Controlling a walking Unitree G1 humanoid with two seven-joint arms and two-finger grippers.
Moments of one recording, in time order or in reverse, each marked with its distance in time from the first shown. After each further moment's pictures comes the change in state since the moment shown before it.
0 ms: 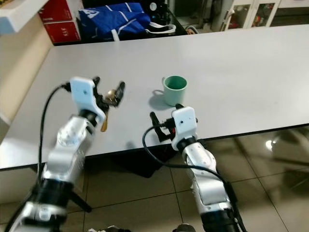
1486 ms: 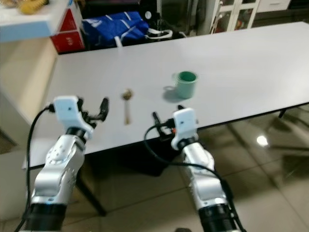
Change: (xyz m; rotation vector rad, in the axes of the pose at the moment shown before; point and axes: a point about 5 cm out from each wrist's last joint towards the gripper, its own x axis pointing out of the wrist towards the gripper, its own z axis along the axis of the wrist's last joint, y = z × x) left arm -0.032 0.015 -0.012 -0.089 0.097 0.192; right arm 0.003 -0.004 -0.017 0.021 0.017 -0.040
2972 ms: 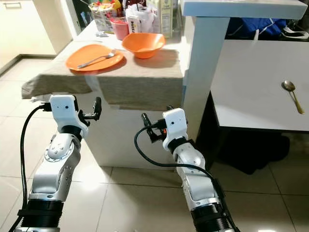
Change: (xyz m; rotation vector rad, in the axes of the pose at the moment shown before) left arm 0.002 0.017 -0.003 0.110 0.023 0.110; right arm 0.007 0.020 0.004 0.018 -0.012 0.081
